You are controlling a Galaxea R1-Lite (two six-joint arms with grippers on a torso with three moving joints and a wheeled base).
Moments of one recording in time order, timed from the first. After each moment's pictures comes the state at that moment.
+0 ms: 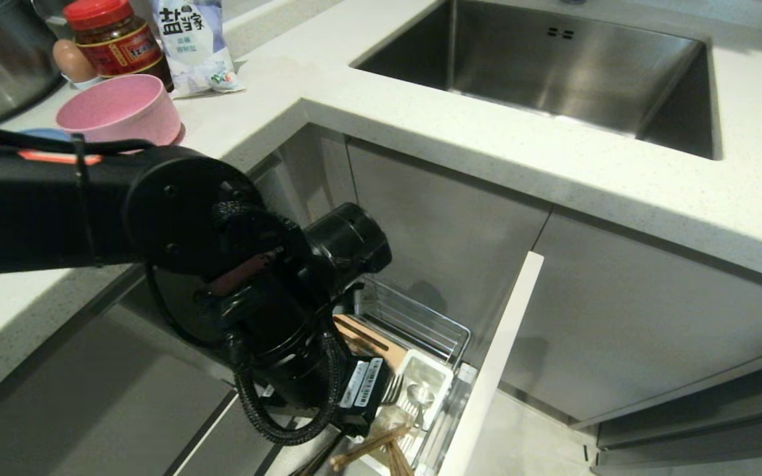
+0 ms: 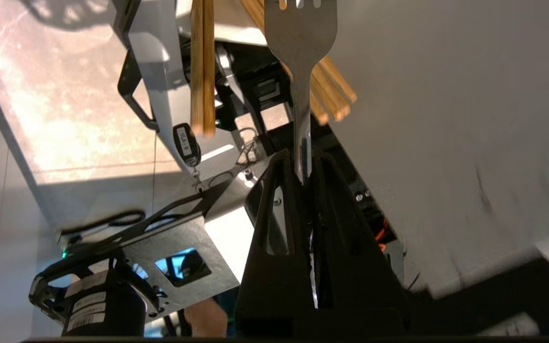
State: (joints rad) left arm -0.81 1.85 -1.55 1.01 -0.14 -0.49; right arm 0.00 0.00 0.00 -0.01 -0.05 0.09
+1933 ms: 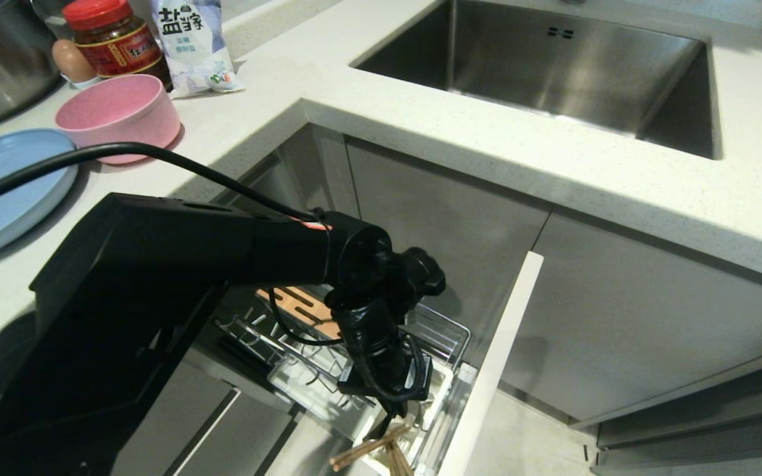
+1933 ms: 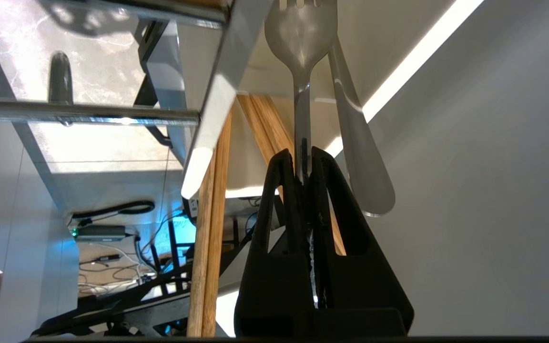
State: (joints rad) left arm -0.77 2.24 -1.83 1.02 -0.10 -0.48; right arm 0.00 0.00 0.00 -0.01 -0.05 0.09
